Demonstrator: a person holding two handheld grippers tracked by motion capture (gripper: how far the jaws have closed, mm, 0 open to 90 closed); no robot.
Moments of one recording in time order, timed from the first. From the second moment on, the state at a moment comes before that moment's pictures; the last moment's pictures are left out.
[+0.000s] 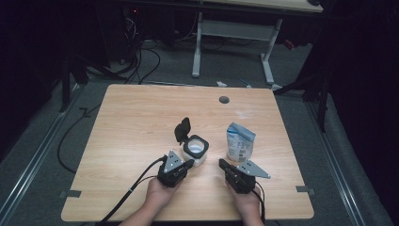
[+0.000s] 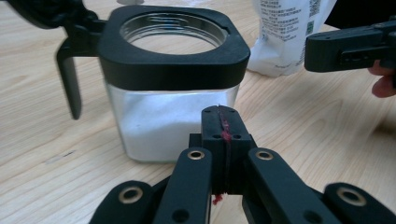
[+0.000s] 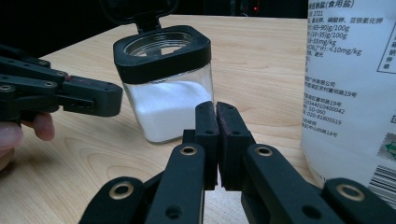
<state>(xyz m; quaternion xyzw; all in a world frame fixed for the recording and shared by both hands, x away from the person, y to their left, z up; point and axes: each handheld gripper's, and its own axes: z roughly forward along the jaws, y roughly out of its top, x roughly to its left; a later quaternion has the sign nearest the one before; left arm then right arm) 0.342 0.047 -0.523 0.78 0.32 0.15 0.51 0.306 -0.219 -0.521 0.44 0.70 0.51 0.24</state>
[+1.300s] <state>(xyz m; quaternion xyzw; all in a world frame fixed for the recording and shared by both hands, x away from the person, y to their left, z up) 0.400 0.095 -0.470 0.73 0.37 0.22 0.53 0.348 -0.197 -0.519 0.44 0.72 0.47 0.25</state>
